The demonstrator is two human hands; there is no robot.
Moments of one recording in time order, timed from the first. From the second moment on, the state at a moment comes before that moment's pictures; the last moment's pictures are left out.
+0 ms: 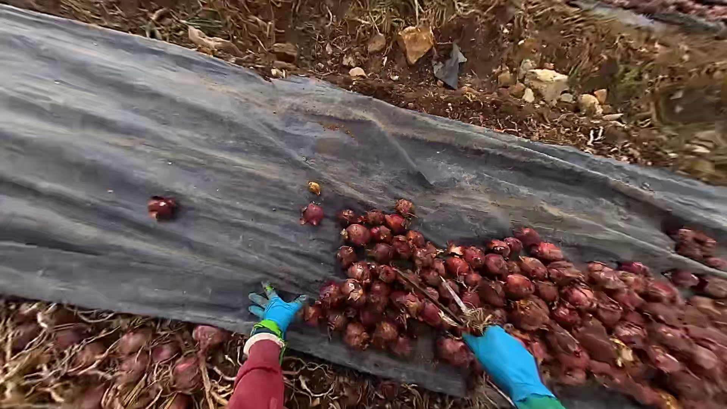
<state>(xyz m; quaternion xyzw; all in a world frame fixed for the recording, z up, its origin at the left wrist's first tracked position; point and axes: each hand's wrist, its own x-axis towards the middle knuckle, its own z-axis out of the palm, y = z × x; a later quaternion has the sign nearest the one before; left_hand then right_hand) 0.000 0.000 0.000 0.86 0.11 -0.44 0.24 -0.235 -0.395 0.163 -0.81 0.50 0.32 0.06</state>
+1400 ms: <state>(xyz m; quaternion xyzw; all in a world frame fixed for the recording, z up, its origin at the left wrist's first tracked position) -0.247 0.297 0.167 0.86 0.15 -0.20 0.45 -0.310 0.011 0.164 -0.65 0.19 0.38 0.62</state>
